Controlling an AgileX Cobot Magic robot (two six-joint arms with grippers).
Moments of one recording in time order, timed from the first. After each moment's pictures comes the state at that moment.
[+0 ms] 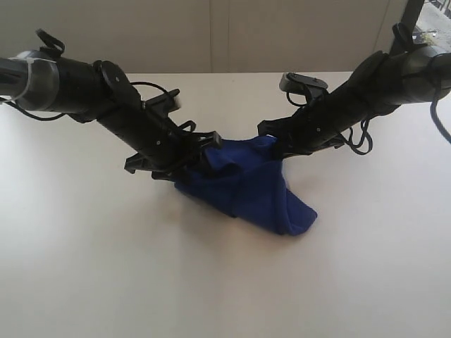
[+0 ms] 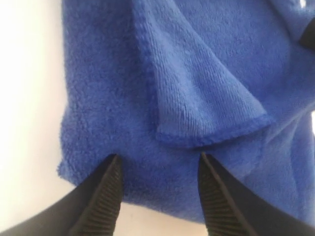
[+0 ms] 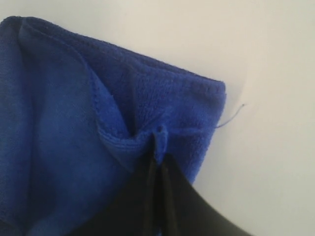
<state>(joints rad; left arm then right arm) -0.49 2.02 -1.35 -0.69 0.62 0.14 0.20 2.13 -1.41 0.79 0.62 -0.58</state>
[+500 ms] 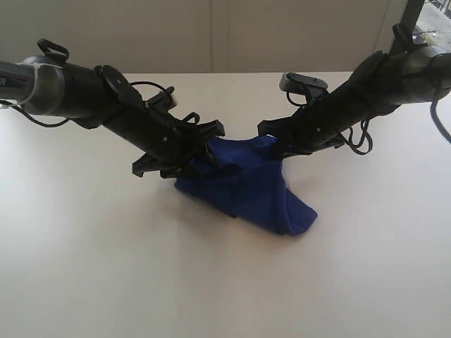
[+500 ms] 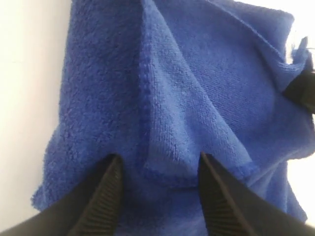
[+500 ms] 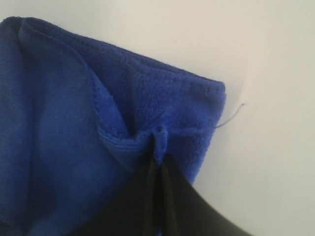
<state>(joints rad) -0.49 2.05 -1.36 -0.82 0.54 0.10 0.20 2.13 -1.41 0.79 0.62 -0.58</state>
